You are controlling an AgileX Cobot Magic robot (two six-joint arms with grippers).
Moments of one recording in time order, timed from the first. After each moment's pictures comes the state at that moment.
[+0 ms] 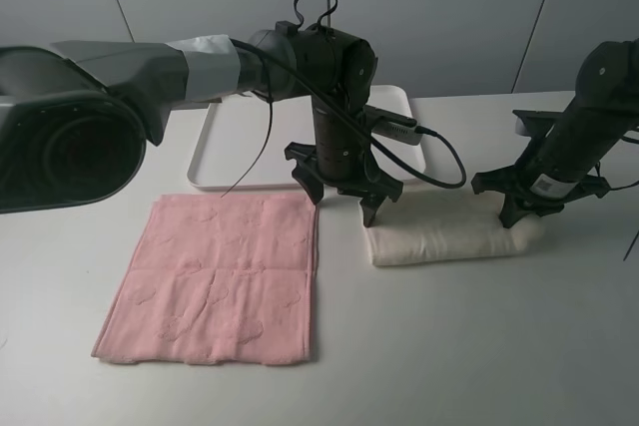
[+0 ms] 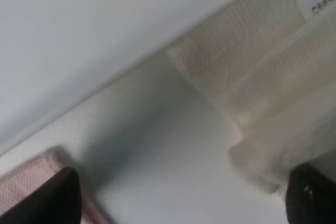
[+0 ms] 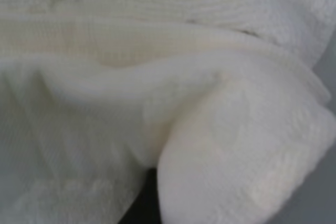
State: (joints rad) left arm -0.75 2.54 -2.13 0.01 1.16 -0.20; right arm 0.05 1.96 -0.96 0.17 0.59 -0.09
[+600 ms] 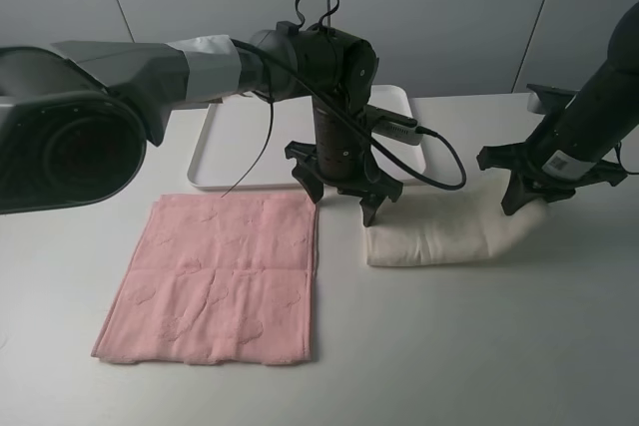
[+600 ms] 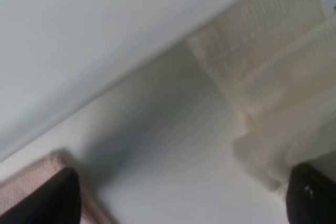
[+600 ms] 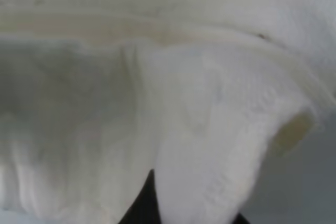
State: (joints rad) left arm -0.75 2.54 -2.13 0.02 1.16 -0.20; right arm 0.05 1.80 -0.95 0.32 0.72 -0.13
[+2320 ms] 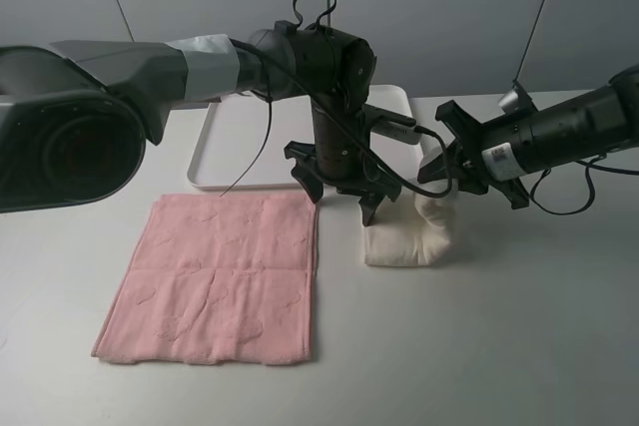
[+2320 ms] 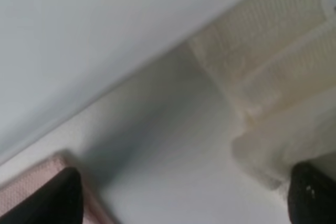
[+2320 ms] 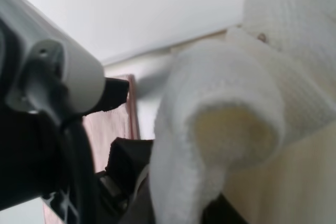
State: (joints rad) left arm -0.75 2.54 -2.13 0.00 1.16 -0.18; right arm 0.07 1.85 -0.78 1.43 0.71 -0.83
